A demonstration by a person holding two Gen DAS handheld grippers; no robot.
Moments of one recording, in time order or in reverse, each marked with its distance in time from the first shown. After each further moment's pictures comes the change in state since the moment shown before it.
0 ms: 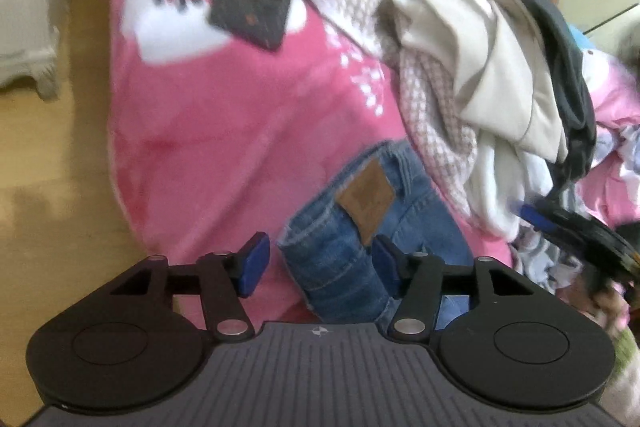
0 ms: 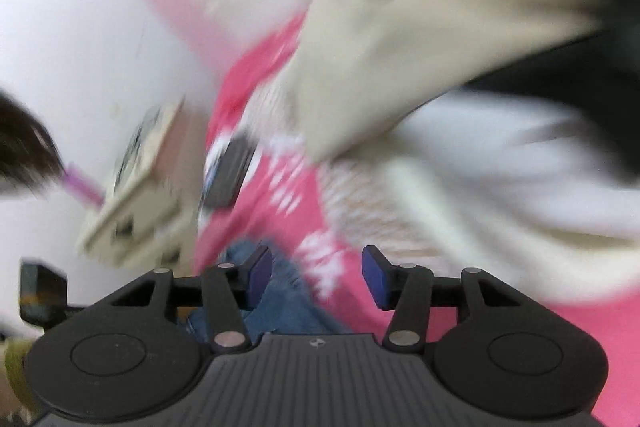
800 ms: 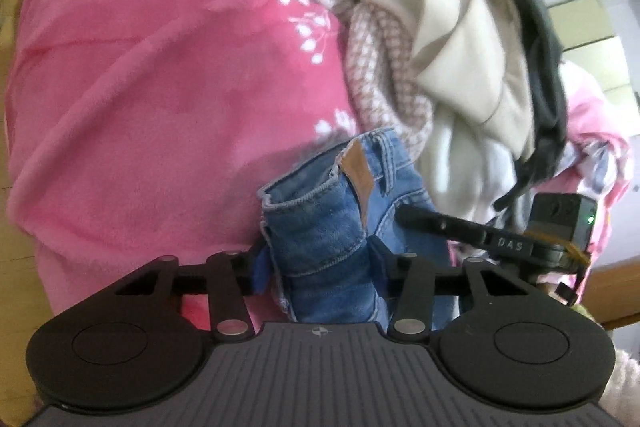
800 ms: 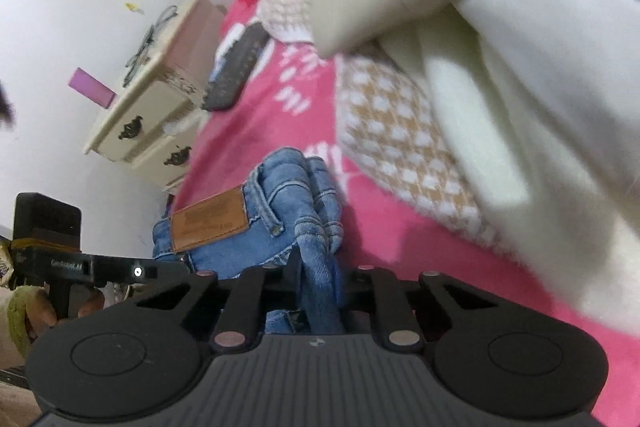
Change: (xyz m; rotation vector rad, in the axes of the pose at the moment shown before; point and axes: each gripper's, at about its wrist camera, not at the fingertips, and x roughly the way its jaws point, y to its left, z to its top) left arm 0.062 -0.033 -0.028 -0.137 0.032 -0.203; right arm 0.106 0.008 -0.007 -0.177 0.404 0.125
